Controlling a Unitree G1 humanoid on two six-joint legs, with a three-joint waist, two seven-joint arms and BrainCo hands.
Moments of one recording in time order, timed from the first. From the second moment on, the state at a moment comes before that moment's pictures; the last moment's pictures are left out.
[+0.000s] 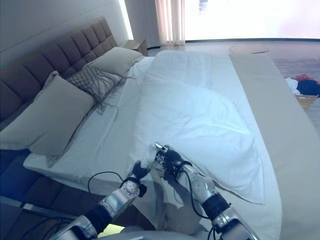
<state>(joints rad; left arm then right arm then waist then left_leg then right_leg) -0.18 0.26 -0.68 0.39 -0.13 0.38 0.52 -0.18 -0.19 0.48 0.25 1.15 0.27 -0.18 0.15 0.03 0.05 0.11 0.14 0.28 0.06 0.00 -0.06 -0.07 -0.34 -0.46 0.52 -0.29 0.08</state>
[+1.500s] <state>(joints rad) 0.07 0.41 0.12 0.85 -0.11 0.06 0.67 0.32 -0.41 -0.02 0.42 1.03 0.33 0.25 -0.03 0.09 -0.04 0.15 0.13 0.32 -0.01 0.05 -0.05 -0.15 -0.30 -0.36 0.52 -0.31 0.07</state>
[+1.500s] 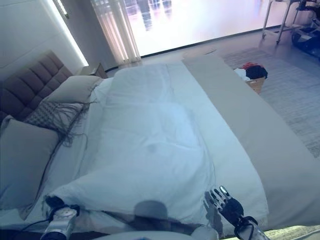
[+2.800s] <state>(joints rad) 0.06 0.47 0.51 1.13 -0.38 0.16 0.66 0.27 -0.43 0.06 0.39 1.05 0.29 0.15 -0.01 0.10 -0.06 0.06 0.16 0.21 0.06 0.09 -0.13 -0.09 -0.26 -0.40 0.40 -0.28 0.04</state>
